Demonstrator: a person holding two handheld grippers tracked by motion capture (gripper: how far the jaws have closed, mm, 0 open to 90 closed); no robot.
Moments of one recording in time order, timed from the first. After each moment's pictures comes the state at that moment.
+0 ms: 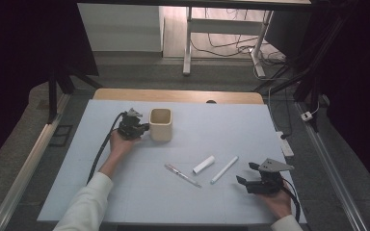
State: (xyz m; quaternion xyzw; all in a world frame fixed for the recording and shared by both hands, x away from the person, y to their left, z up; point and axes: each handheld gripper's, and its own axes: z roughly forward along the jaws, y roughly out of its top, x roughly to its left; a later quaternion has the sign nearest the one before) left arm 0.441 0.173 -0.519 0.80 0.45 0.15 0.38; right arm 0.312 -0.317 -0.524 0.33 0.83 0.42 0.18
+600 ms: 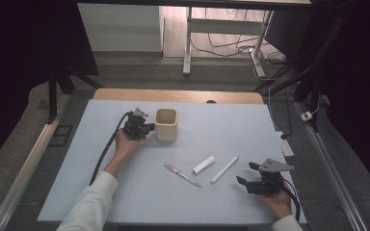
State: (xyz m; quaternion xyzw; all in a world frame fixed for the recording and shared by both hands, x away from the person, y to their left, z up) left arm 0.444 0.156 -0.519 0.80 0.44 0.14 0.38; right arm 0.311 -0.318 -0.522 0.32 0.83 0.42 0.18
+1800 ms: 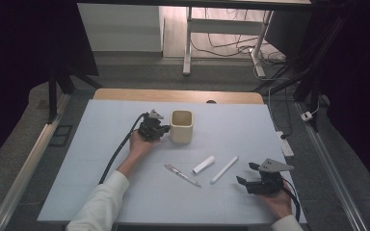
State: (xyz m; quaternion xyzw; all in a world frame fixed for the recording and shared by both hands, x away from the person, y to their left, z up) left arm 0.447 0.109 -0.519 0.82 0.40 0.13 0.40; right arm 0.312 -0.318 -0.523 0.32 0.83 0.42 0.18
